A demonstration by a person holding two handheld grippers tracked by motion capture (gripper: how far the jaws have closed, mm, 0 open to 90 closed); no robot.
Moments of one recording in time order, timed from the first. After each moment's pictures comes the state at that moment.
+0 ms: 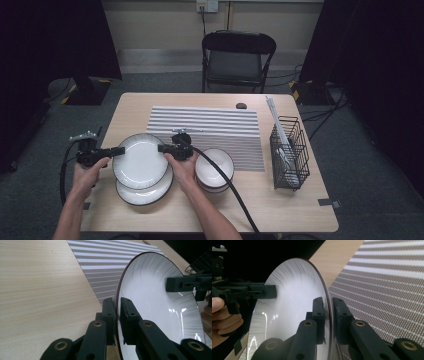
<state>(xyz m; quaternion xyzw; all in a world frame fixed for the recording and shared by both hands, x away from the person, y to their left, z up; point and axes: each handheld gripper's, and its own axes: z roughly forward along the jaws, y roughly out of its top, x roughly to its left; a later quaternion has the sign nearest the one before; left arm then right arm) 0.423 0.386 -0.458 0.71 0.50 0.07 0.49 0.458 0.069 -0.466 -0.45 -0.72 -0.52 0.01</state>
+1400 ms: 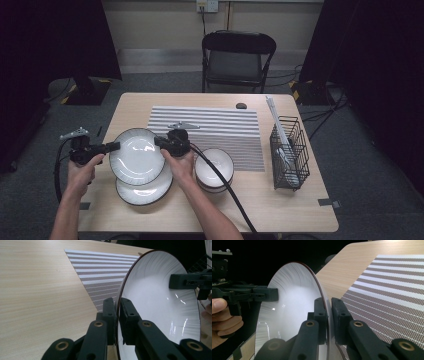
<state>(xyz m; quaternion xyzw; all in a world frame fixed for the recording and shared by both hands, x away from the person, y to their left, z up) 0.419 0.393 -0.439 0.70 0.49 0.10 0.51 0.453 0.076 -0.438 -0.42 -0.72 -0.55 -0.04</state>
